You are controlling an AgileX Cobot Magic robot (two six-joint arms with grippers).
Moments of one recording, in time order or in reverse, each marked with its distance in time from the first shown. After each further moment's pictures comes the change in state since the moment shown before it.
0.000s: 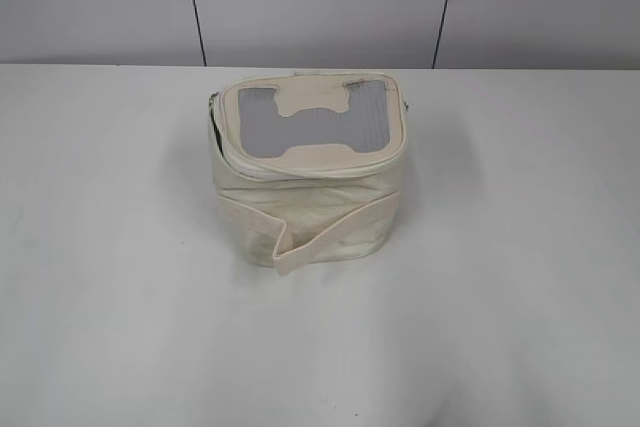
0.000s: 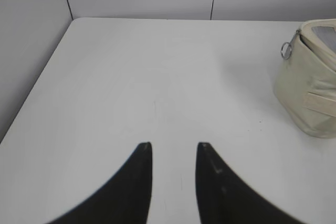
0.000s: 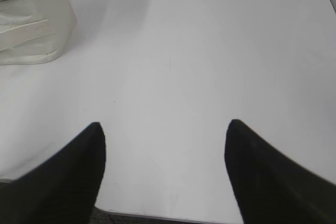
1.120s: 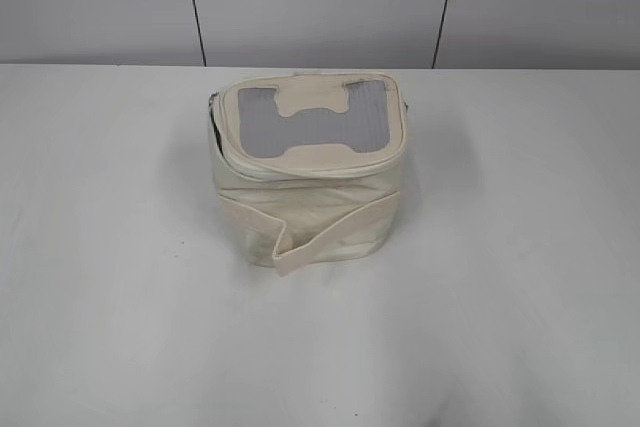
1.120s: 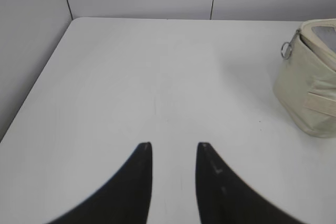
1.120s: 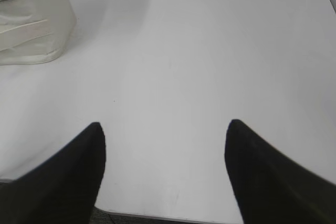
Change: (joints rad) left arm 0.000 0.009 0.000 -0.001 -0.001 0.000; right arm 0.000 0.000 0.000 0.000 0.000 0.000
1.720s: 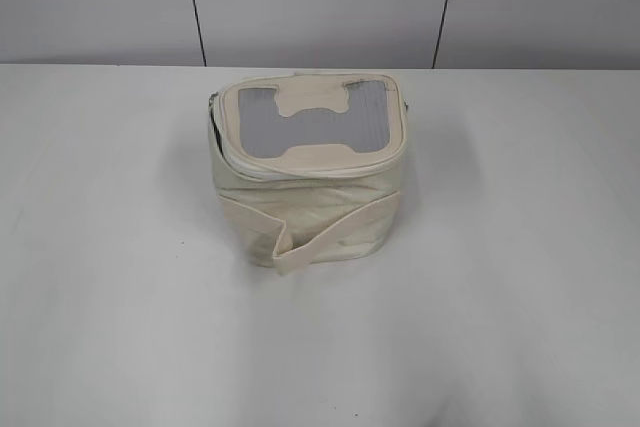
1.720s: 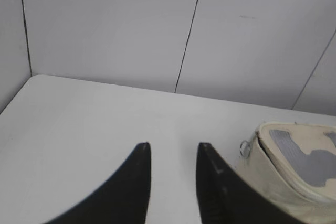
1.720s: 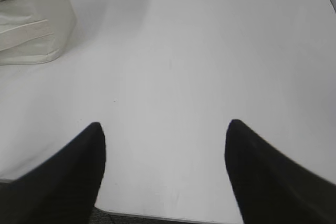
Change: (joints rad) left arm -0.003 0.256 -0.034 -0.177 -0.396 0.000; right arm 0.000 0.000 0.000 0.000 0.000 0.000
